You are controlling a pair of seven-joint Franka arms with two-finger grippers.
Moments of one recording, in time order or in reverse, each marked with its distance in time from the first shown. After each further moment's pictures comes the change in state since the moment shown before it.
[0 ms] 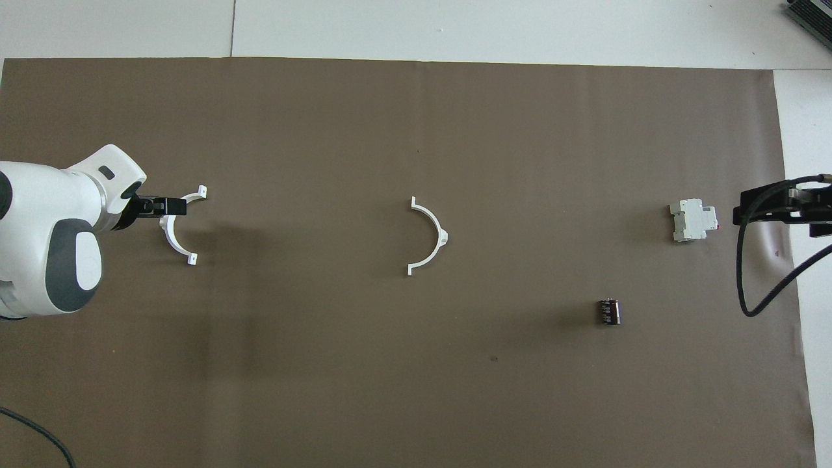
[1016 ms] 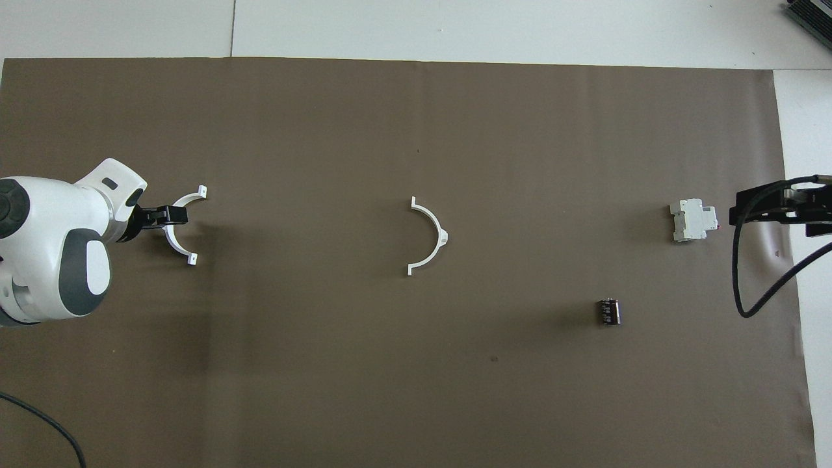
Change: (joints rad) left arm 0.003 0.048 0.024 -0.028 0.000 0.024 -0.130; right arm 0.002 0.000 0.004 0.000 0.000 0.000 0.000
